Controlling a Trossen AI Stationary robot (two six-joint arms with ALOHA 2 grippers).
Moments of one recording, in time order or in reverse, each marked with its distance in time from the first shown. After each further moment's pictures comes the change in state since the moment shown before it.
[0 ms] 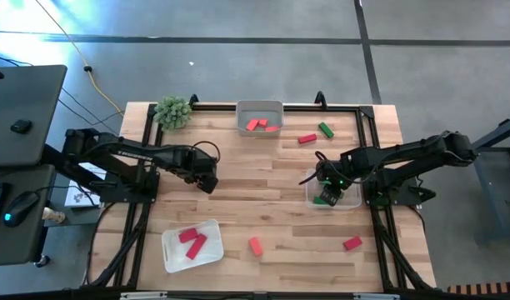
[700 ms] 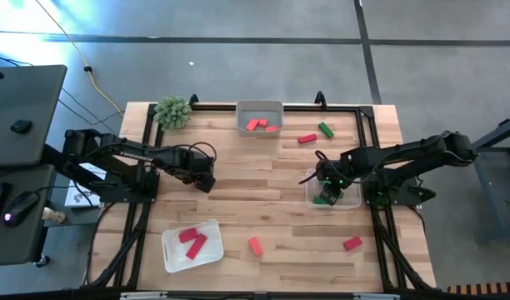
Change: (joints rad) left arm 0.050 0.000 -0.125 0.129 0.026 0.006; right arm -0.003 0.000 0.000 0.001 0.026 0.000
